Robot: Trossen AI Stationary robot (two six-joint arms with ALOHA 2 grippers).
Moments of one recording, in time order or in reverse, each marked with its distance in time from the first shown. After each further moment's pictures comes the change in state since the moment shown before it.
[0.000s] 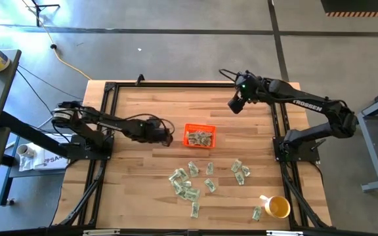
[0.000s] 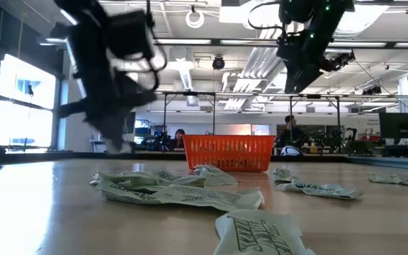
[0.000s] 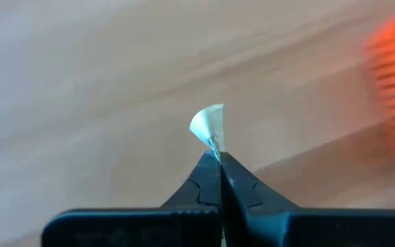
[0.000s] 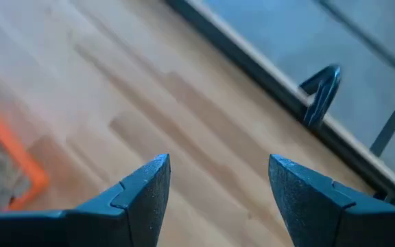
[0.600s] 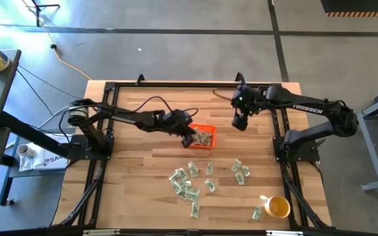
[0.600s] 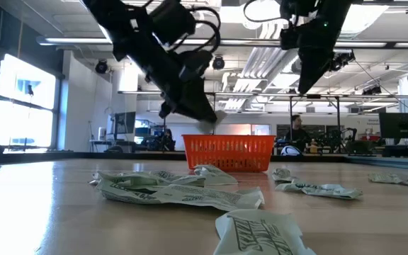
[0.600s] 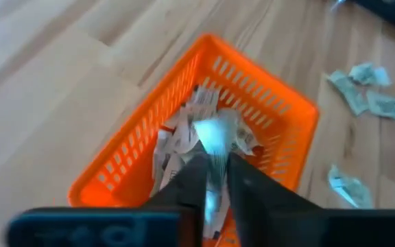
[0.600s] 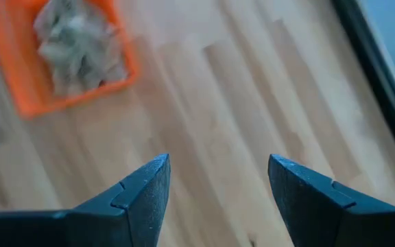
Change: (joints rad) left arm 0.131 0.182 0.156 0.610 0.372 0.796; right arm 0.164 -0.007 -0.004 -0.149 -0.161 -0.157
